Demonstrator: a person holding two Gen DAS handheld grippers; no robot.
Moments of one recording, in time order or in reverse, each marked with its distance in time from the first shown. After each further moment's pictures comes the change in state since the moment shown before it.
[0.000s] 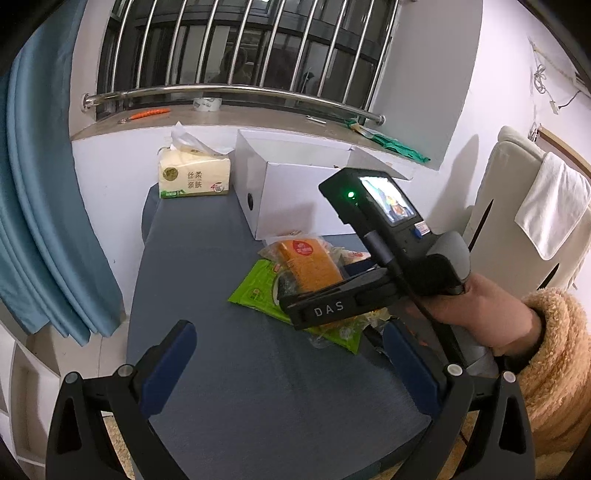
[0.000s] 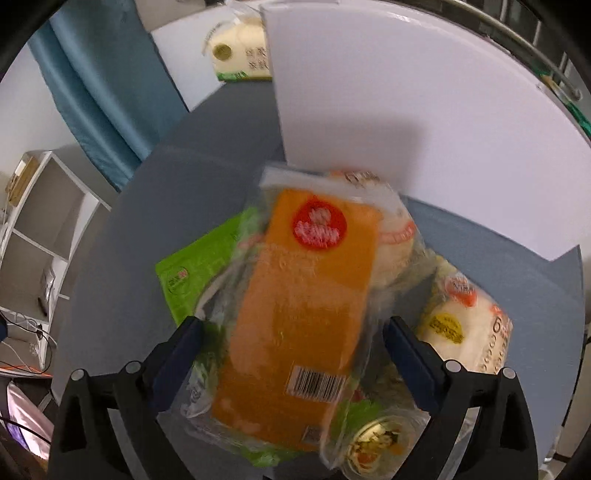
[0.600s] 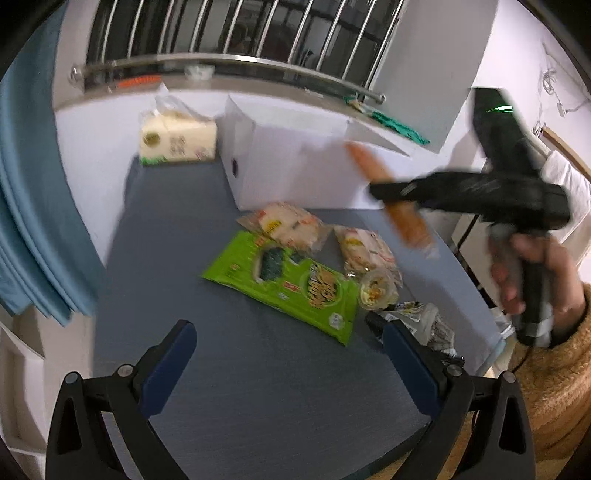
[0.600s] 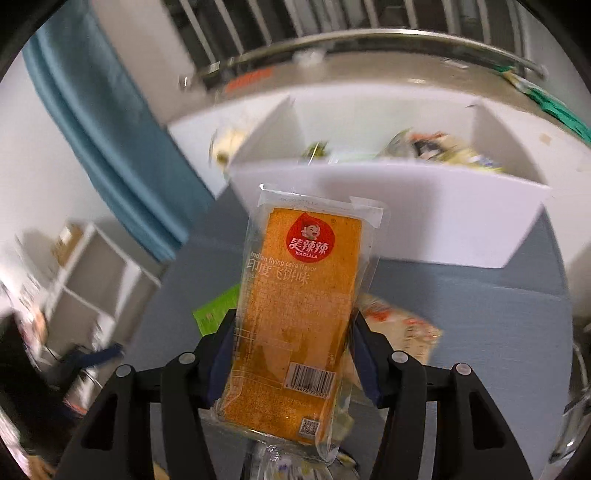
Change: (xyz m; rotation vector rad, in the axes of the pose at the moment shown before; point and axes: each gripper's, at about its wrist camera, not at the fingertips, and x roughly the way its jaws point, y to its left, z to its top) left arm 0.041 -0.004 -0.003 -0.055 0.123 -0.057; right arm -0.112 -0.085 -0.032 0.153 -0.274 0.182
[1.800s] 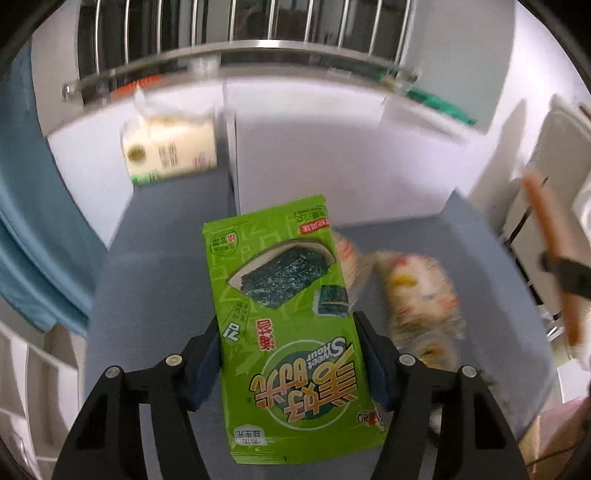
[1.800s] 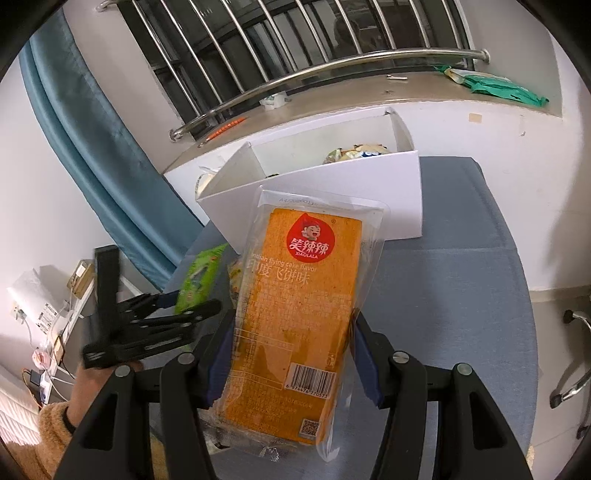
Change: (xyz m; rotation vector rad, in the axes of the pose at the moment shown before) left arm 0.059 -0.035 0.051 0.063 0.020 0.202; right arm -0.043 -0.047 -0.044 0.088 -0.144 0.027
